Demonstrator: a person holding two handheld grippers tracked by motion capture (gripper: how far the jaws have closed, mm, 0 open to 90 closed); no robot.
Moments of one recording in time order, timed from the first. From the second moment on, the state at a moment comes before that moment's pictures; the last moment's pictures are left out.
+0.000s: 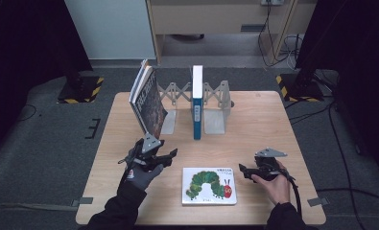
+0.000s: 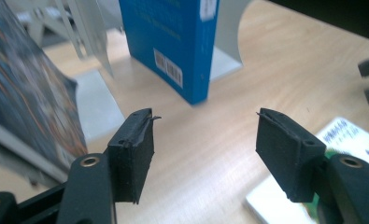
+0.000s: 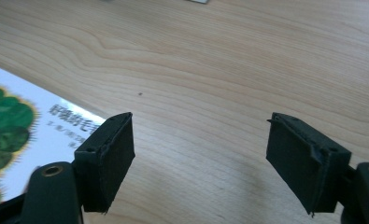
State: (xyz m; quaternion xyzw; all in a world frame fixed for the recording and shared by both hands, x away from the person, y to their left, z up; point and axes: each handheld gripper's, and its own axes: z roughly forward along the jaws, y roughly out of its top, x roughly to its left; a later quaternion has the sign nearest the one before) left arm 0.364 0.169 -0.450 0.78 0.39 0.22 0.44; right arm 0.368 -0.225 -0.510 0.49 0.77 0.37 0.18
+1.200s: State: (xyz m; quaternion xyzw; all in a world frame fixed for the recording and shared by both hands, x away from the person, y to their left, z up) left arm 0.333 0.141 -0.513 0.84 0.37 0.12 0.37; right arm 0.339 -0.183 -0.517 0.49 0.77 0.41 0.05
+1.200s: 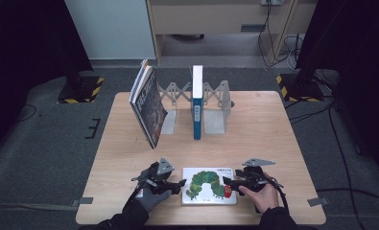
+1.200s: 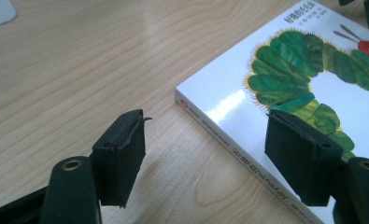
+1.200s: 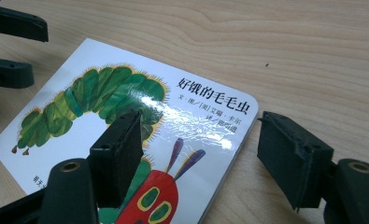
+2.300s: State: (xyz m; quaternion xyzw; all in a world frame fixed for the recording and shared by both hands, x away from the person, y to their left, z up) left arm 0.336 0.139 -0.520 0.84 0.37 0.11 0.37; right arm 0.339 -0.187 -0.515 0.51 0.73 0.45 0.02
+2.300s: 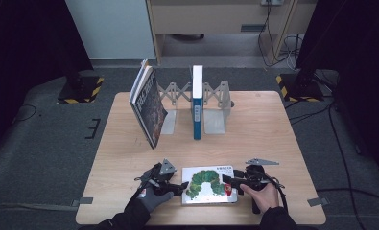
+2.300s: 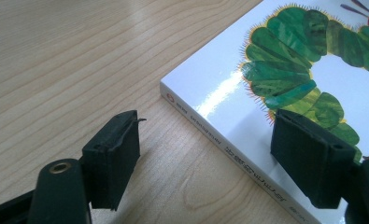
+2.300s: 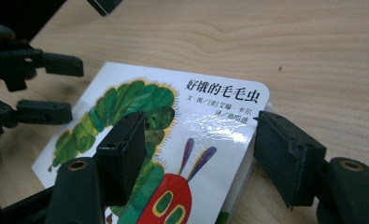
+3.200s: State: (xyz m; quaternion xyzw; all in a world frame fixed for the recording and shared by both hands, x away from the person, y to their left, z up) left arm 0.336 0.140 -0.521 0.83 0.39 0.07 0.39; right arm 0.347 -0.181 -0.499 0.50 0.68 0.54 0.00
